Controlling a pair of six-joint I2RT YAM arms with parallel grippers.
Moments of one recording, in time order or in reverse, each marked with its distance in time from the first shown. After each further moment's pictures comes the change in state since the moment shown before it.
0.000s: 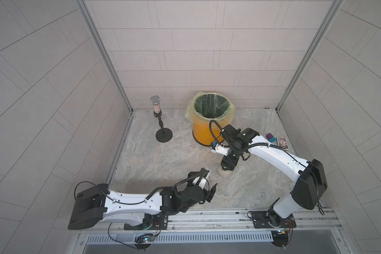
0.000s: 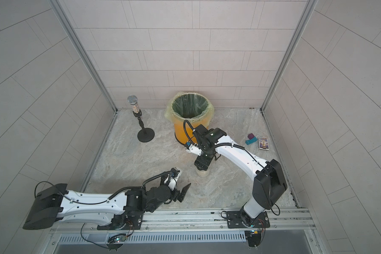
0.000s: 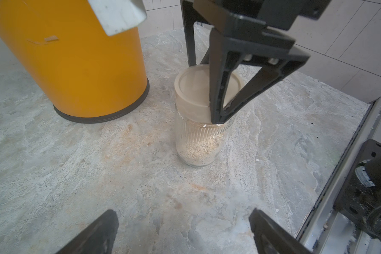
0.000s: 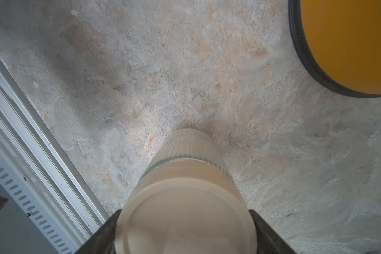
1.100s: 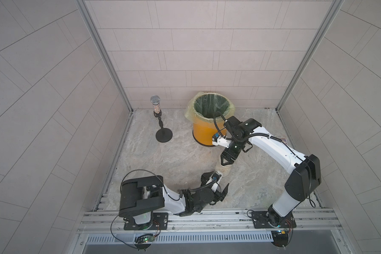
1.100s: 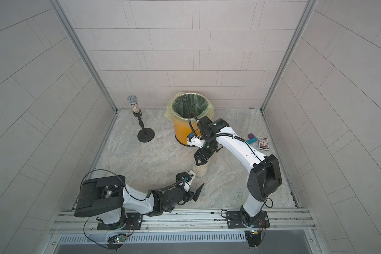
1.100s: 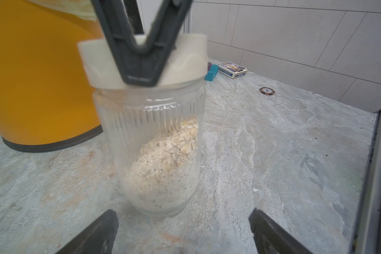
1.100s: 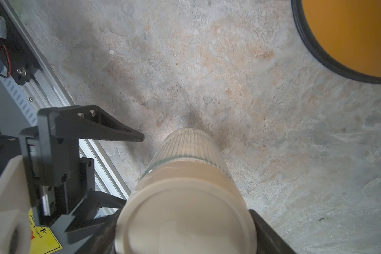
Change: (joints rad) left arm 0.023 0.586 -0.011 0.810 -0.014 0.171; right arm -0.103 0.096 0.182 -0.155 -0.201 0.032
